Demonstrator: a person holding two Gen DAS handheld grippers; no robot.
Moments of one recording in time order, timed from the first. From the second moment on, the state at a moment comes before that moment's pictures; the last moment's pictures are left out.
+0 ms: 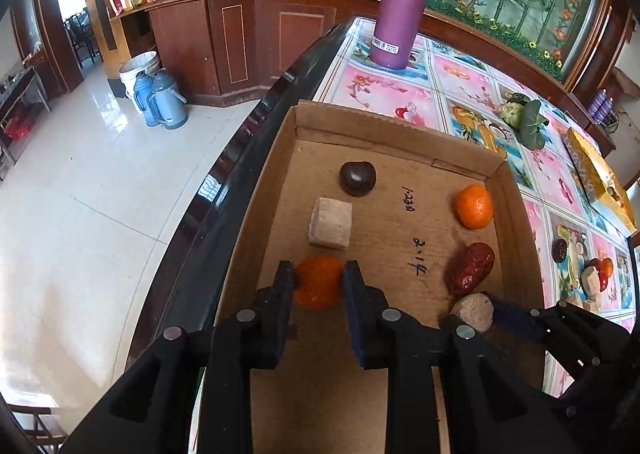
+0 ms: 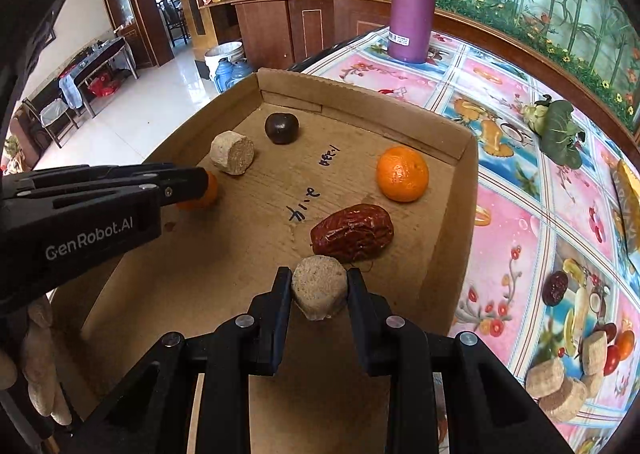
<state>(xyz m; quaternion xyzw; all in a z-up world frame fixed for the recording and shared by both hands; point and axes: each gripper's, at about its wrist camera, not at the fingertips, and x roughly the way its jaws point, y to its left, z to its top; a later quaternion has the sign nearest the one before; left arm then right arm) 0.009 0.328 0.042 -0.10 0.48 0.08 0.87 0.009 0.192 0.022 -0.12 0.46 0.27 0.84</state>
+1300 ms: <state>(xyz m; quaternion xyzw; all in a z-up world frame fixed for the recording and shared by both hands) -0.039 0.156 0.099 -0.08 0.42 -0.04 0.90 -0.017 -0.103 0.075 0.04 0.42 0.11 0.90</state>
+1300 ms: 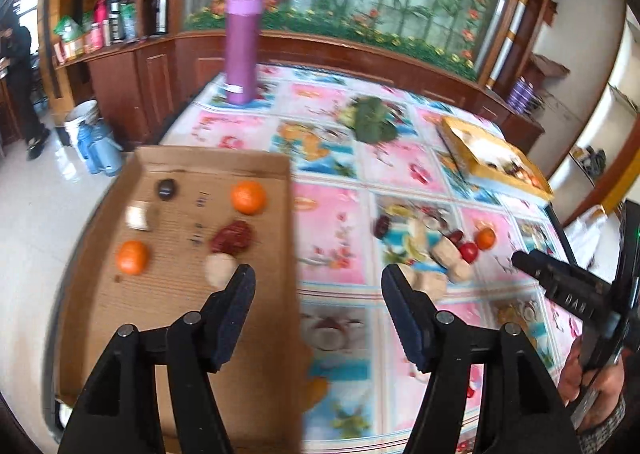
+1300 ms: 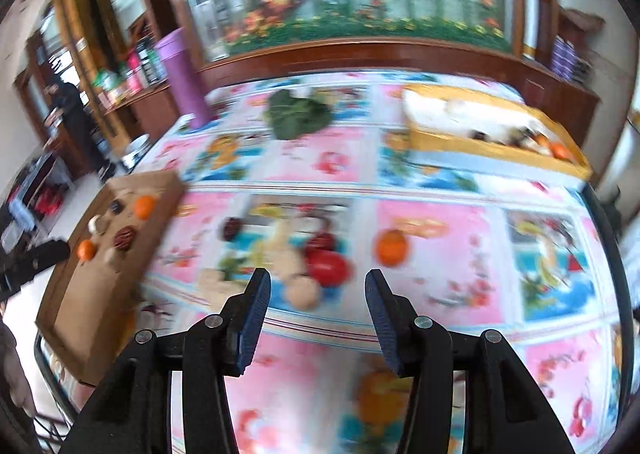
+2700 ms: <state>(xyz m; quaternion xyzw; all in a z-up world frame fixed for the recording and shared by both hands) 0.001 0.012 0.023 0.10 0.44 -0.17 0.88 0.062 -0.128 0.013 0.09 0.44 0.13 0.89</state>
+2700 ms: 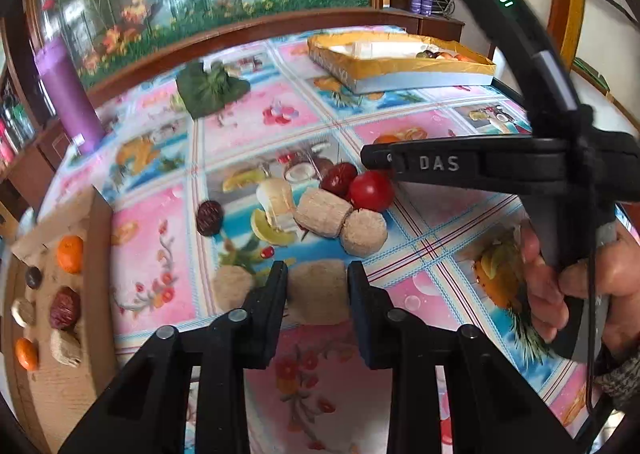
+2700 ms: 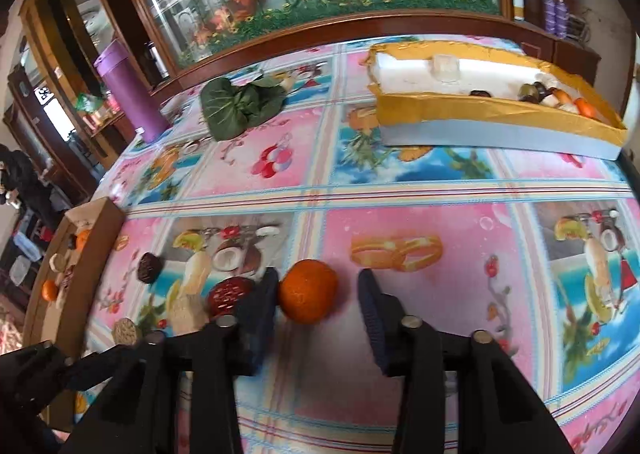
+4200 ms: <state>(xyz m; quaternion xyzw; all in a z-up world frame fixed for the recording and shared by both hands) -0.067 0.322 0.057 -0.12 0.43 0.07 0.89 -0.013 0.024 0.097 0.02 0.40 0.26 0.88</state>
